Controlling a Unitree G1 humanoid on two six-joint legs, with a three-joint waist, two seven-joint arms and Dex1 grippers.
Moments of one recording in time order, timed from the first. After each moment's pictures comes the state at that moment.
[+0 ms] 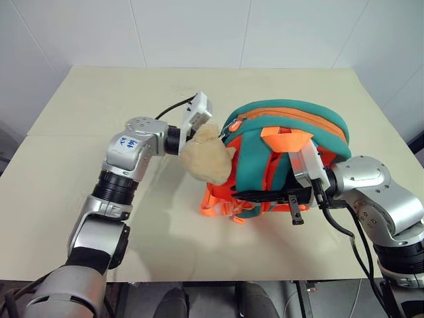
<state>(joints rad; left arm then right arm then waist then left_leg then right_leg) -1.02 0.39 -0.18 0.30 -0.38 0.58 -1.21 -0.54 -0.72 0.07 -0.43 0.64 0.50 1.18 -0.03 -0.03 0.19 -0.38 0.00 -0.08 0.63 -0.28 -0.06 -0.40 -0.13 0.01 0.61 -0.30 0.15</state>
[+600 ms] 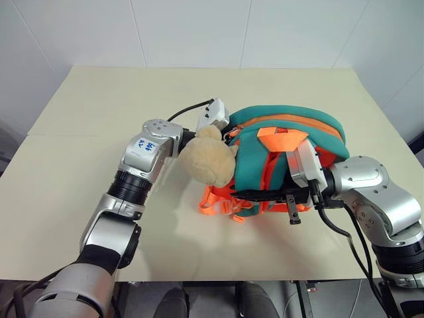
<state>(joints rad) -1.04 0.34 -0.21 0.33 -0.30 0.57 -1.18 -0.54 -0.71 0.07 -0.43 0.61 0.49 1.17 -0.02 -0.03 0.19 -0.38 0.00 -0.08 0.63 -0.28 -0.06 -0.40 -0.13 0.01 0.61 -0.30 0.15</state>
